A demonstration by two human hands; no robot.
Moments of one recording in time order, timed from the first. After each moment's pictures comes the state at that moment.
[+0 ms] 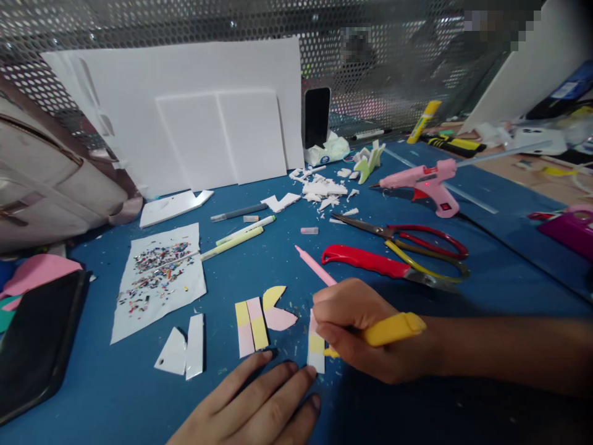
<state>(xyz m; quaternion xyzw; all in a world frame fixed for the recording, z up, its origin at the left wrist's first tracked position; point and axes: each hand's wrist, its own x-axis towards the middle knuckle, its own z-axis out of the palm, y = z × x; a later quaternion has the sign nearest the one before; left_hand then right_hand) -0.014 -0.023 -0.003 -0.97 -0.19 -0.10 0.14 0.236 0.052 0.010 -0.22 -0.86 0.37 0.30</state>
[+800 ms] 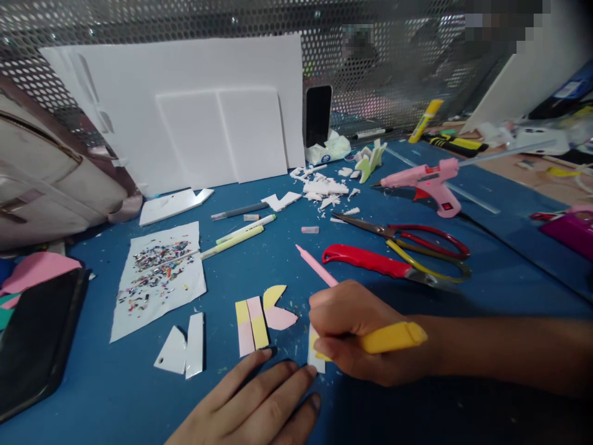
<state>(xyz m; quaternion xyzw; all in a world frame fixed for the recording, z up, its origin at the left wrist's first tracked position) -0.015 -0.025 -0.003 -0.97 -0.19 -0.10 0.12 0.235 0.054 0.008 -0.18 -0.87 0.37 0.28</state>
